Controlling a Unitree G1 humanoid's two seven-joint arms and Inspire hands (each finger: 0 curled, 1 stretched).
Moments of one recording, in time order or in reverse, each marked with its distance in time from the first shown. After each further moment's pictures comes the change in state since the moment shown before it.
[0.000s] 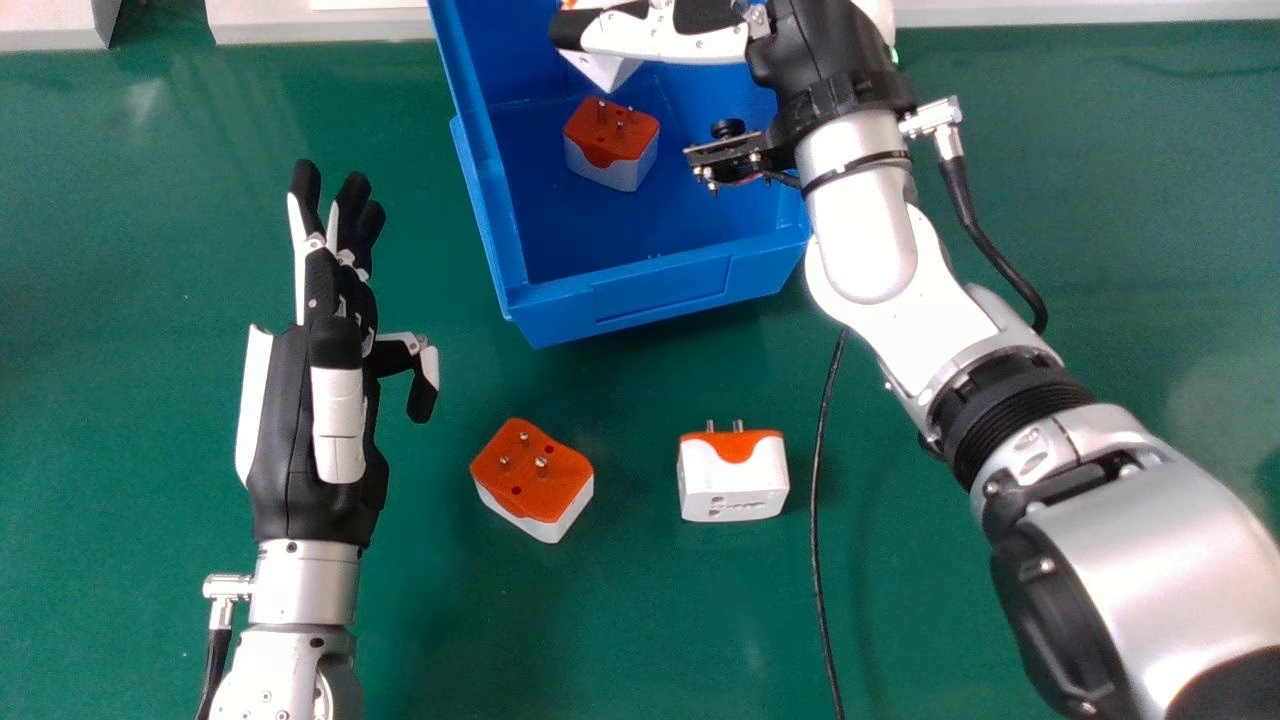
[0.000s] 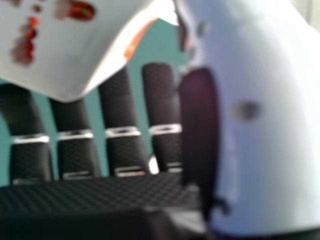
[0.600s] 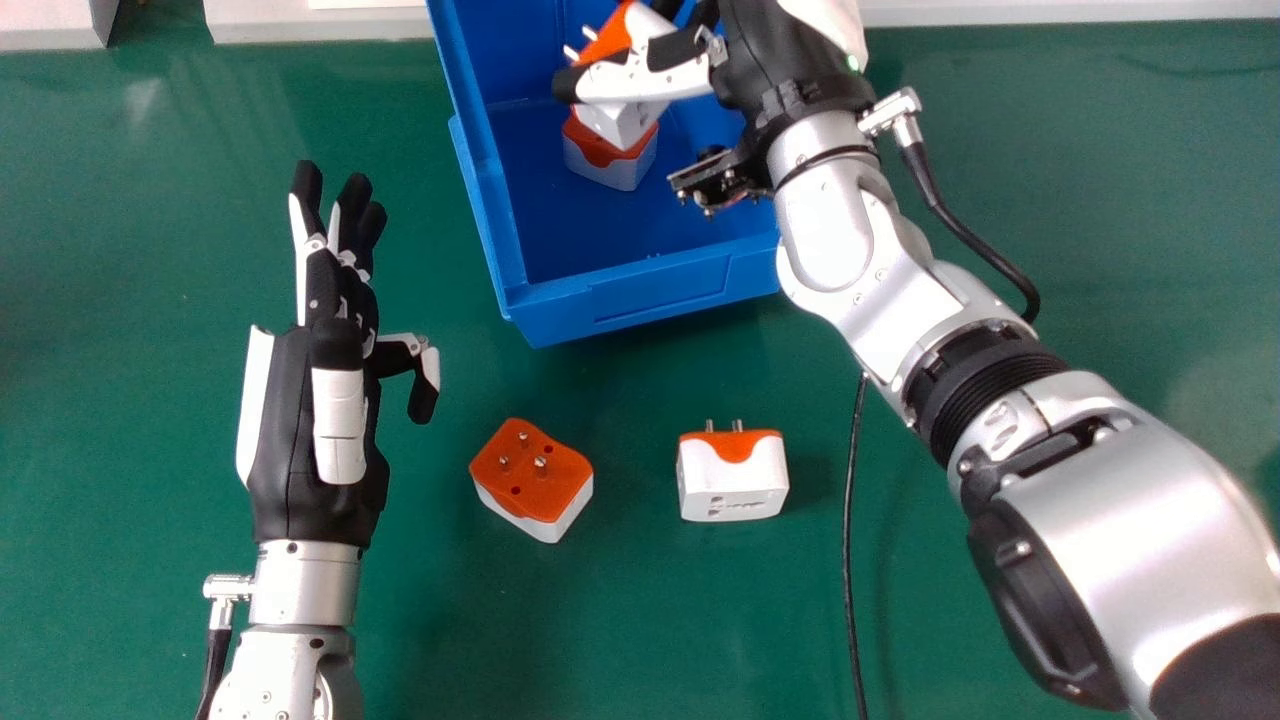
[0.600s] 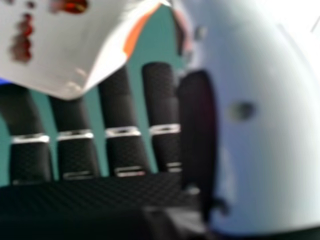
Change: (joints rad) left arm 0.000 0.000 0.001 0.000 -0.001 0.000 -0.008; right arm -0.058 0.031 0.059 0.086 -0.051 0.209 0.015
